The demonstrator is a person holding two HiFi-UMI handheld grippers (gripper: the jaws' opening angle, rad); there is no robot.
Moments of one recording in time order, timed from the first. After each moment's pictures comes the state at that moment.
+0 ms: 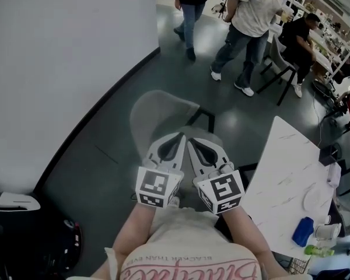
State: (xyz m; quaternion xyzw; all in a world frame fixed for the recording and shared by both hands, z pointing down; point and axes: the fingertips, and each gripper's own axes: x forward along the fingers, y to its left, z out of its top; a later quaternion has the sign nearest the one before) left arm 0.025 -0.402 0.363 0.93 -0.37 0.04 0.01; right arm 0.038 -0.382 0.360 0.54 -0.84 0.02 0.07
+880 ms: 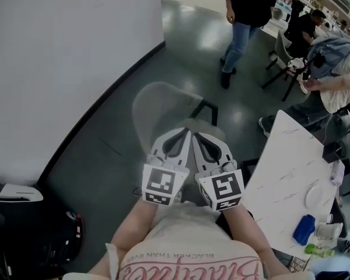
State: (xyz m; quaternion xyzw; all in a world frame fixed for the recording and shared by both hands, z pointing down) left arm 0.039 -0.377 0.361 0.92 -0.38 0.05 -0.02; right arm 0.052 -0.363 0.362 0.55 -0.83 0.00 0.06
